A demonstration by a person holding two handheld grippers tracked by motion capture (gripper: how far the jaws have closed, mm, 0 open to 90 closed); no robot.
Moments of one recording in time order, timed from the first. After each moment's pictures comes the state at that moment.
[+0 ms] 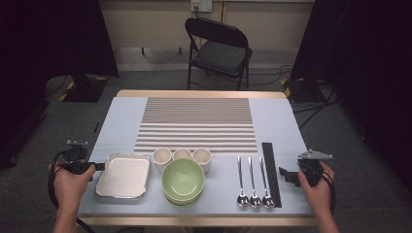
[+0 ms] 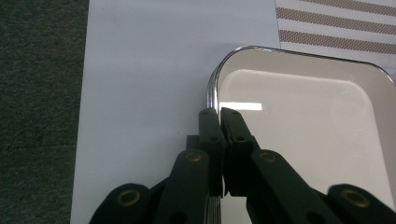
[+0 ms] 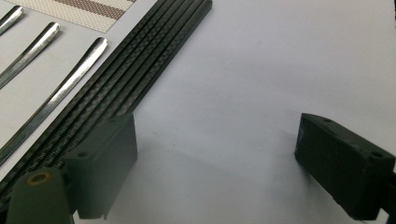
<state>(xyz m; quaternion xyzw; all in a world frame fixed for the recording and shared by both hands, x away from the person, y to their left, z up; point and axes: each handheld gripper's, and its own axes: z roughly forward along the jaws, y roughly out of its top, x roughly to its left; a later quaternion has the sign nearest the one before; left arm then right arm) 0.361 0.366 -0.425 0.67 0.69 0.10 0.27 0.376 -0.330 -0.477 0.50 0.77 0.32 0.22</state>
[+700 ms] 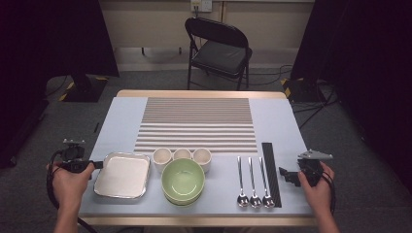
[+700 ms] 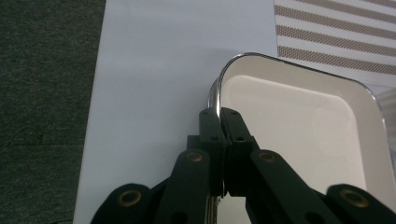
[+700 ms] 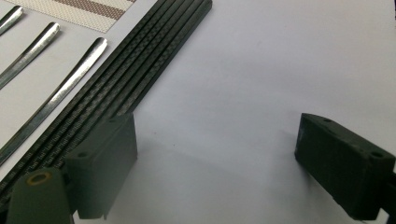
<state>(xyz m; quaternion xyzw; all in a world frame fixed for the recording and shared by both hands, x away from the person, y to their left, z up) 0.357 0.367 -0.415 0.65 0.70 0.11 0.28 0.376 -0.330 -0.477 0.50 0.77 0.32 0.22</state>
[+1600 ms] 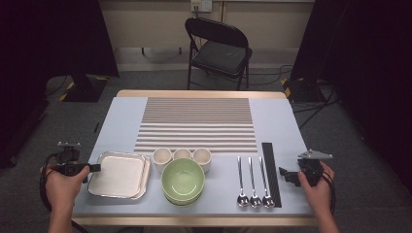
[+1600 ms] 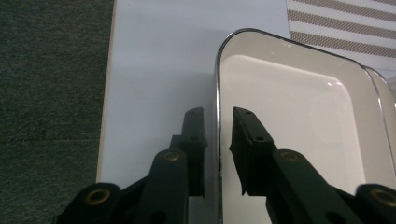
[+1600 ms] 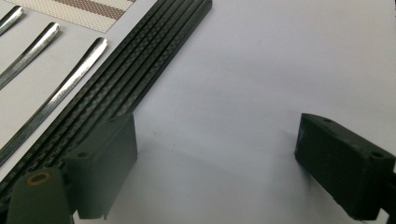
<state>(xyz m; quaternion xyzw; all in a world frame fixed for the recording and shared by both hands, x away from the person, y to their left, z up) 0.351 0.379 -0.420 0.66 0.70 0.10 0.27 0.376 -0.331 -0.477 0.50 0.77 0.32 0.22</state>
